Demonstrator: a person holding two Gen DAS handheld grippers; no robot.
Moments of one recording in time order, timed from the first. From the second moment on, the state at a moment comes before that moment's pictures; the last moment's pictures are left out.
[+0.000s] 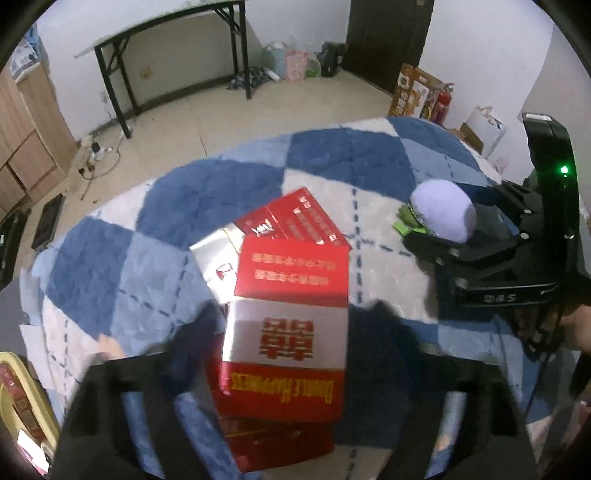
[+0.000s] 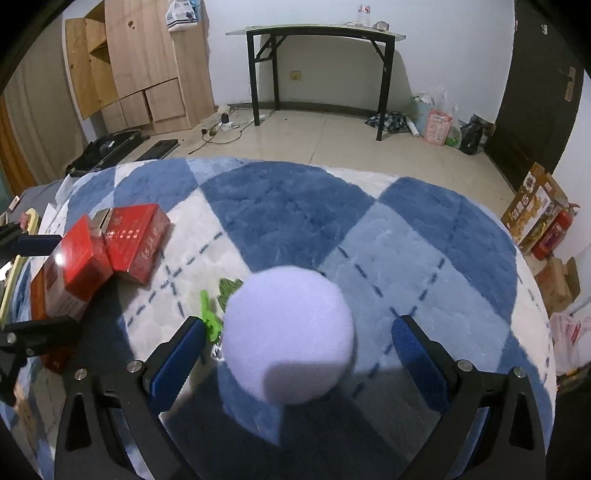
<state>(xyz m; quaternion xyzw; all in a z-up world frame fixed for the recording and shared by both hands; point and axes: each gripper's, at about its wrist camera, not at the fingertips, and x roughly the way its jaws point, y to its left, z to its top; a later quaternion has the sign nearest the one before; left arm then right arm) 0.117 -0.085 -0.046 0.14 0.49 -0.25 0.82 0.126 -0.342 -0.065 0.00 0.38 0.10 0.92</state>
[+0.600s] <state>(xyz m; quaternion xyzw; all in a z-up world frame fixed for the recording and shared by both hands) 0.116 -0.042 0.022 0.09 0.45 -0.24 0.86 0.087 -0.326 -0.019 0.00 0.32 0.10 0.94</state>
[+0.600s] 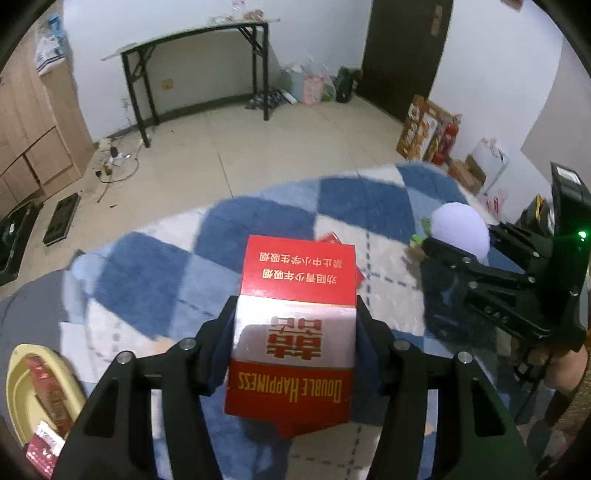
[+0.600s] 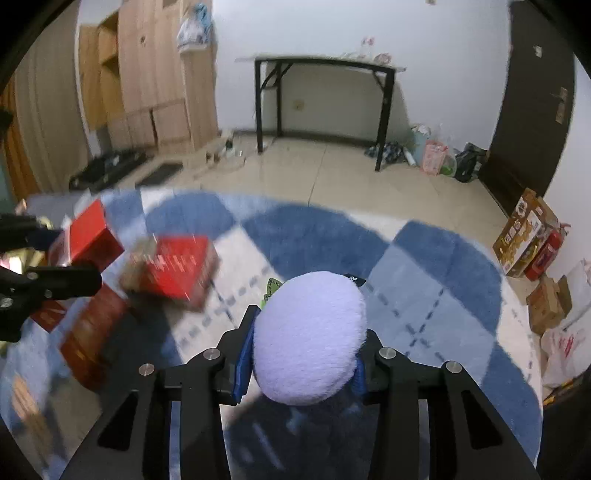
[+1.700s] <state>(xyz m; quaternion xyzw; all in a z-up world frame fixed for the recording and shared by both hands) 0.117 0.325 -0.012 -0.06 0.50 0.02 0.86 0.064 0.056 0.020 -0.15 0.35 0.42 0.82</state>
